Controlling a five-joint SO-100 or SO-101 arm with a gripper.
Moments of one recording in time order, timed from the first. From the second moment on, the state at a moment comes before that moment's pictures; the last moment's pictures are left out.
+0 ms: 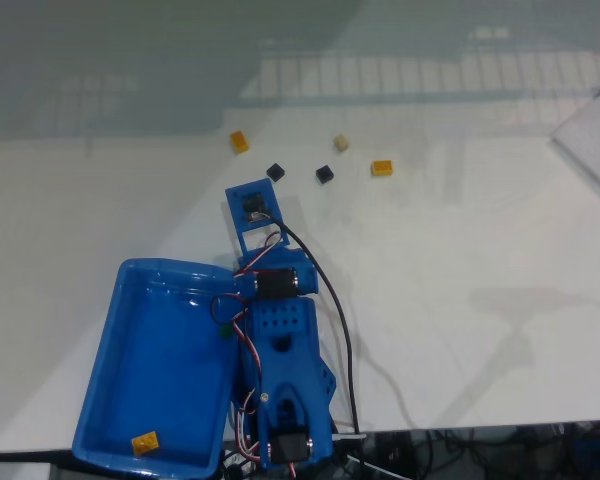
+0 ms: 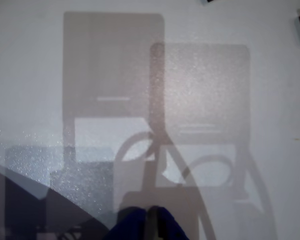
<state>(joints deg) 0.8 186.2 175.6 74.8 -96.6</state>
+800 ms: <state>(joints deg) 0.7 189.6 175.6 75.8 -92.1</state>
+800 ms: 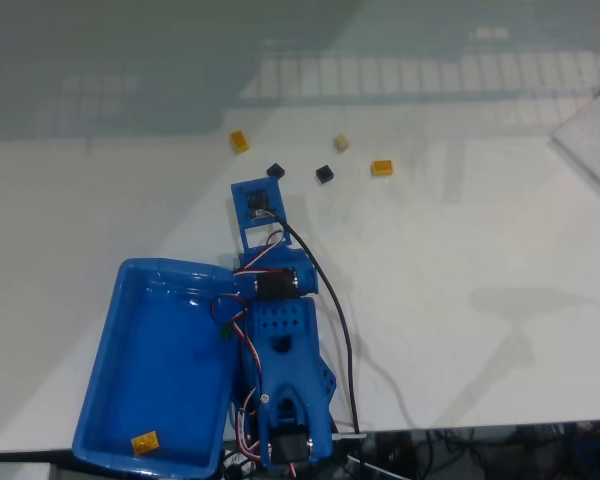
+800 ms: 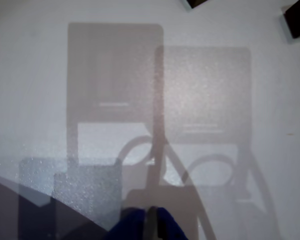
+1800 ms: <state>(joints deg) 1.6 140.4 150.4 32.7 -61.6</state>
